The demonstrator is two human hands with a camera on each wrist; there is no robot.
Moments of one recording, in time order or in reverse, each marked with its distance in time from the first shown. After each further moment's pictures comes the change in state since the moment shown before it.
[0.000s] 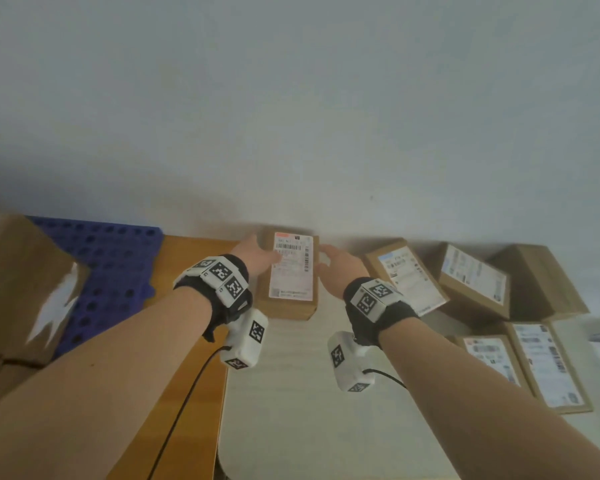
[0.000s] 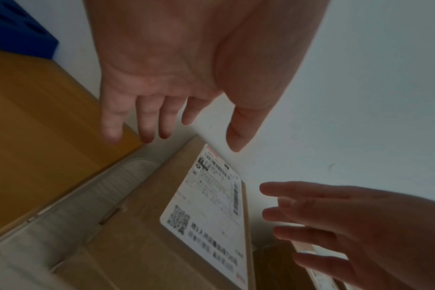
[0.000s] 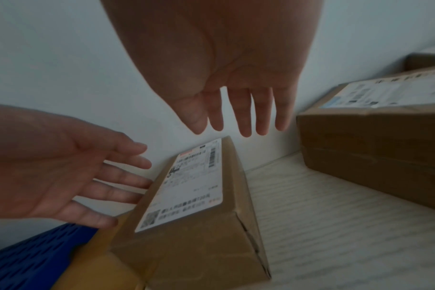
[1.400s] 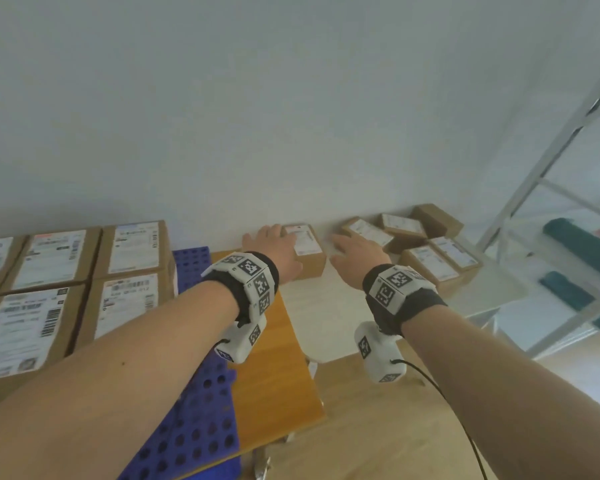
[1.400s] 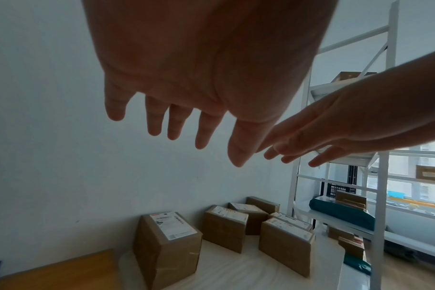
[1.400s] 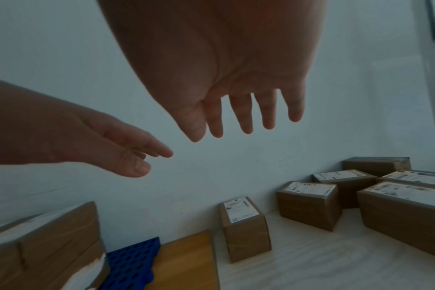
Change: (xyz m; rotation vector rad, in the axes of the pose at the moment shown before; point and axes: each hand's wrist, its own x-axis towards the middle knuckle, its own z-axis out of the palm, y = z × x) left_hand -0.275 -0.119 -0.075 0.935 0.222 0.713; right_hand -0.298 -0.115 0.082 -0.159 0.437 0.177
